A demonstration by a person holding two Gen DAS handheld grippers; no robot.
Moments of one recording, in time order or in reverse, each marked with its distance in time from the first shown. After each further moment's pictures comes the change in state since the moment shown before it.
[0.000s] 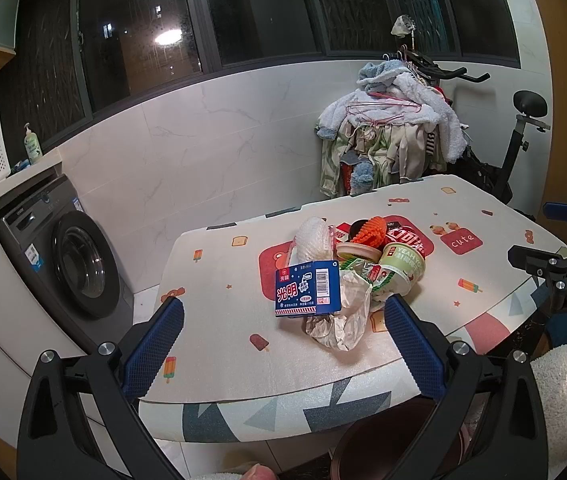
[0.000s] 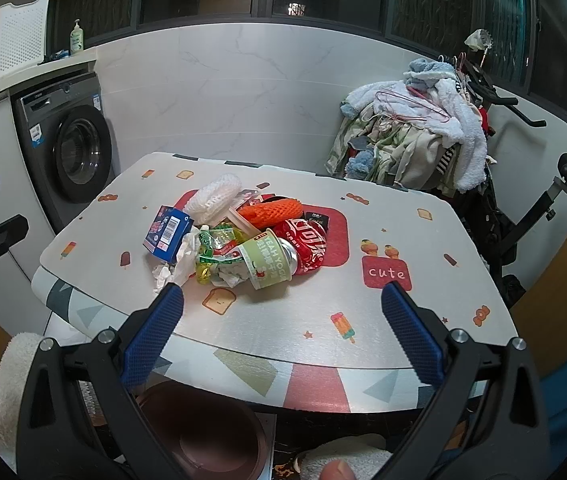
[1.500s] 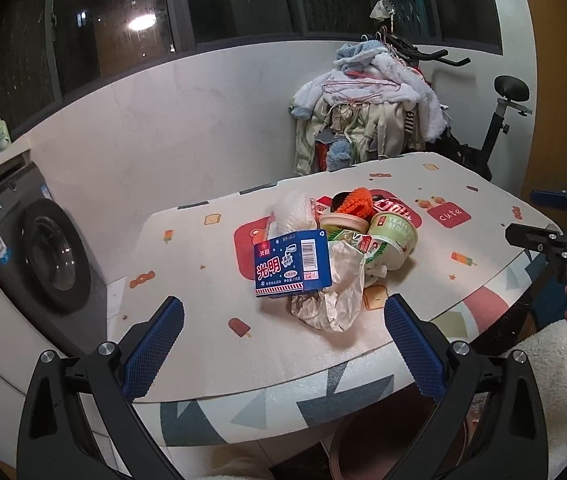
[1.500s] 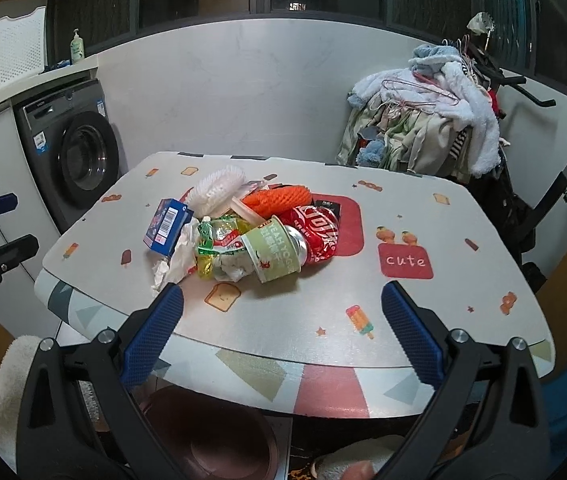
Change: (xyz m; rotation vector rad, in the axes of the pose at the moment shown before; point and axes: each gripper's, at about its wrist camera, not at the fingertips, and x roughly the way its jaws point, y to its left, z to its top) left arm 0.048 0.014 -0.032 0.011 0.048 -0.111; right arm 0.035 -0.011 -0.020 0.051 0.001 0.063
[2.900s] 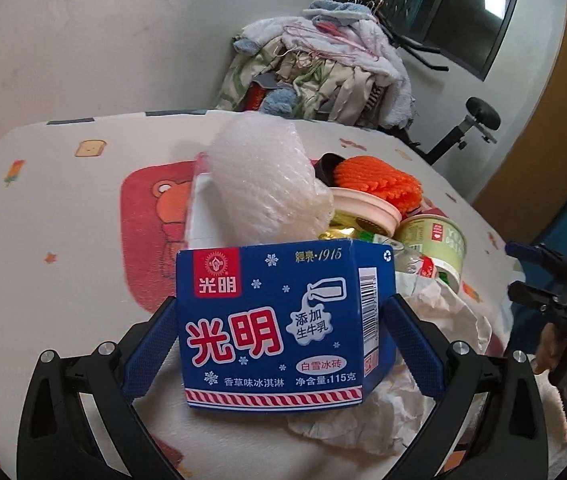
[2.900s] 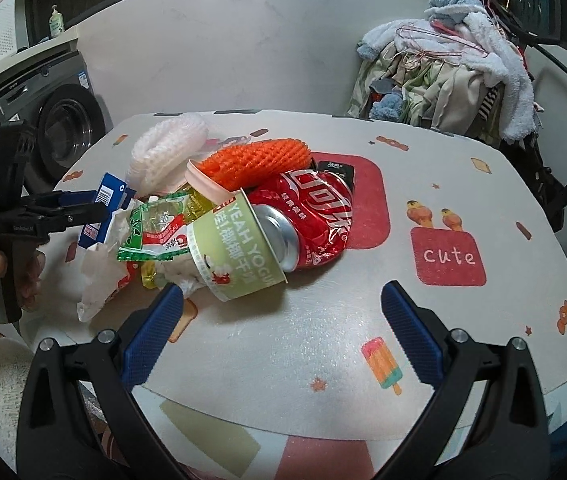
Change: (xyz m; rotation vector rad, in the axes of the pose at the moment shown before) left arm 0.258 0.053 0.003 -0.207 0.174 -0.496; right arm 0.147 -0.030 0.011 0.015 0.149 0.035
